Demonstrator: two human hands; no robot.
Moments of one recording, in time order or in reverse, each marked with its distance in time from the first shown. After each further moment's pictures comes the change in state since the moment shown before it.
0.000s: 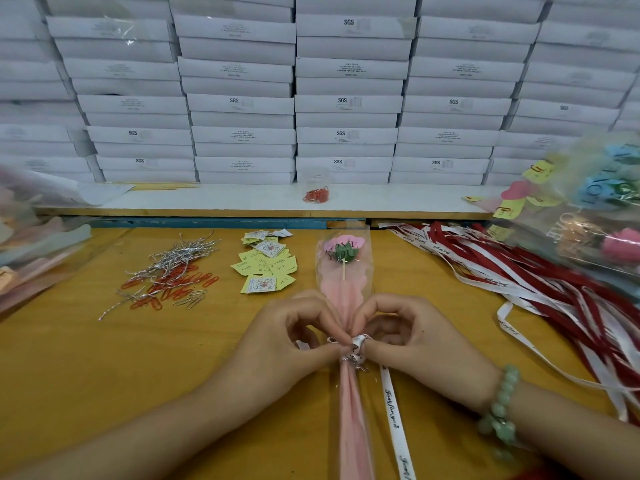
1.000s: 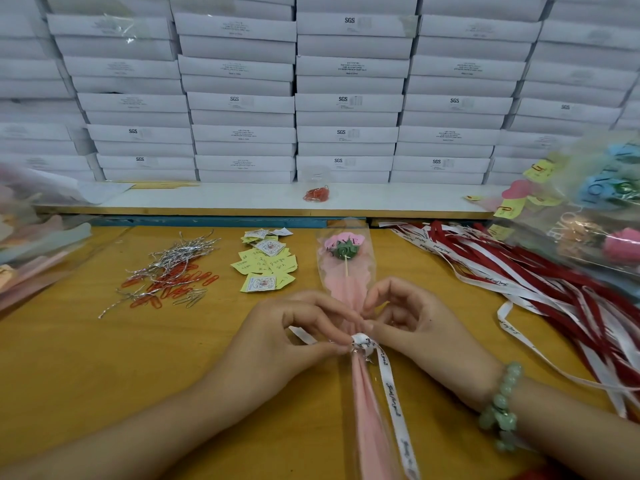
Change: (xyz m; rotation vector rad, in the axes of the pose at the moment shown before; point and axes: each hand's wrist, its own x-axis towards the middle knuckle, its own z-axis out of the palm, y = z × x) left_hand -0.002 0.007 -0.004 0.074 -0.005 0.035; right_hand 0.001 -0.003 -0.002 0.079 0.141 0.027
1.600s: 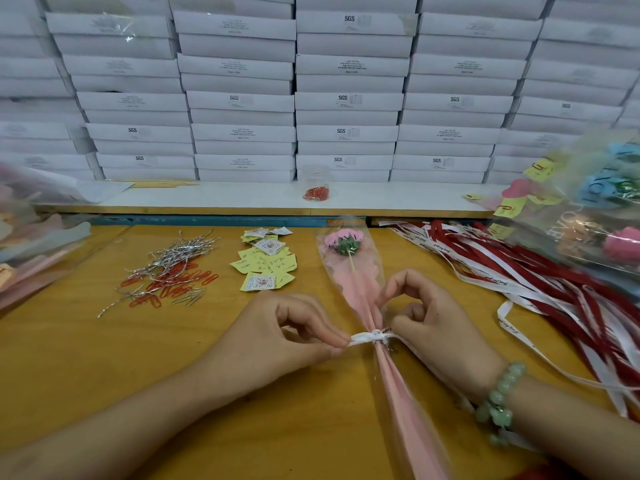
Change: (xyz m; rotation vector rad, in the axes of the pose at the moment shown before) left_hand 0.003 -0.002 -0.009 -0.084 -0.076 -0.103; right_hand 0.002 0.008 -0.008 -0.129 0.148 0.025
